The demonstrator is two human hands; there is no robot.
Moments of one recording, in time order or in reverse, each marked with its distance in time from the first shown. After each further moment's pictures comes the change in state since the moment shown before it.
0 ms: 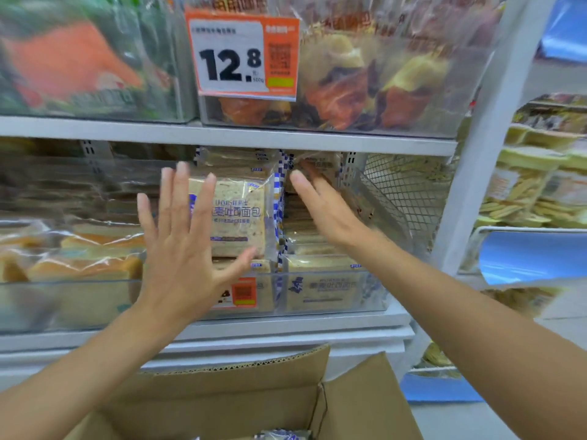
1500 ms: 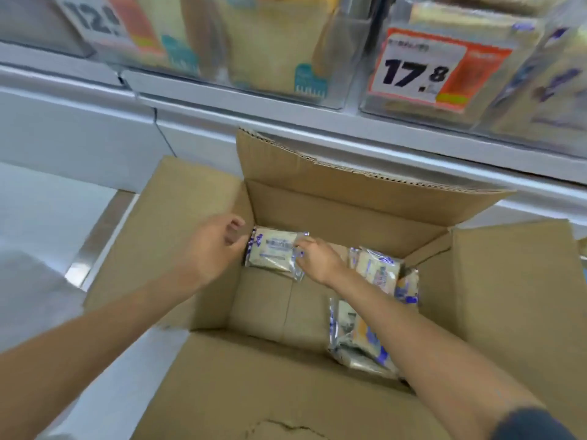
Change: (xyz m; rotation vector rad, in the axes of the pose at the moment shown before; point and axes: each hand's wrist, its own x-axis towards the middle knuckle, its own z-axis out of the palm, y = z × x) left_hand -0.299 -0.131 -0.015 -0.367 -0.759 -0.819; right_hand -0.222 0.140 0.357 -0.382 -0.823 0.182
